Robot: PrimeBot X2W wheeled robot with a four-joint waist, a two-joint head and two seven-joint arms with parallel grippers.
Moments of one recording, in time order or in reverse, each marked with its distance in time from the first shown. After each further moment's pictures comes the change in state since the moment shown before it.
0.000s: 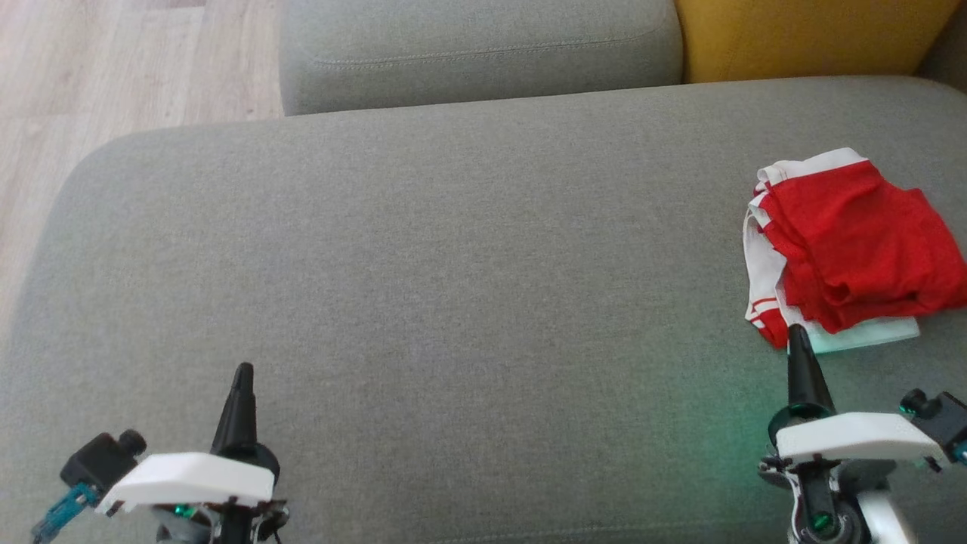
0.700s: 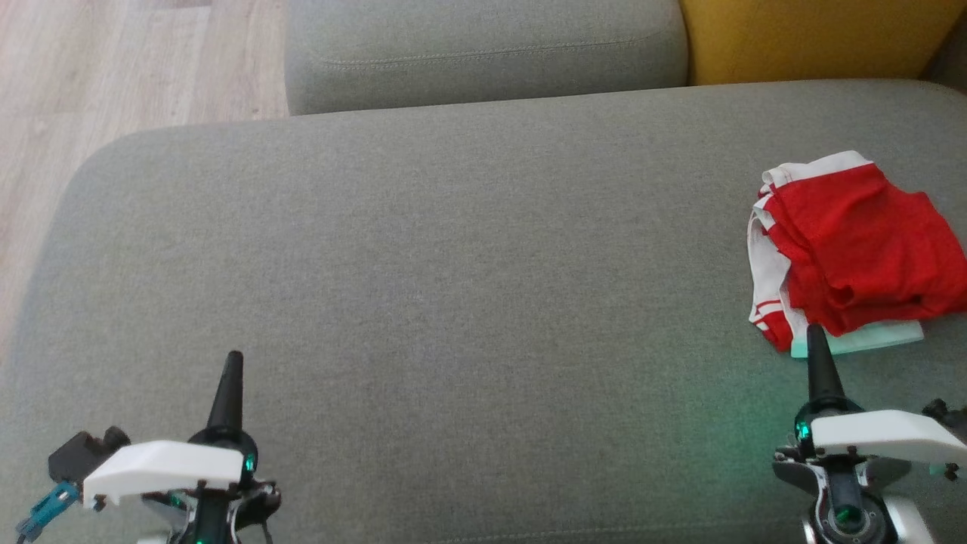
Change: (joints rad) left arm -0.040 0.001 0.036 0.027 -0.235 -0.026 0.057; right arm 0.000 0.000 -0.040 -0.018 0.242 0.000 0.057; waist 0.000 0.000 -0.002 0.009
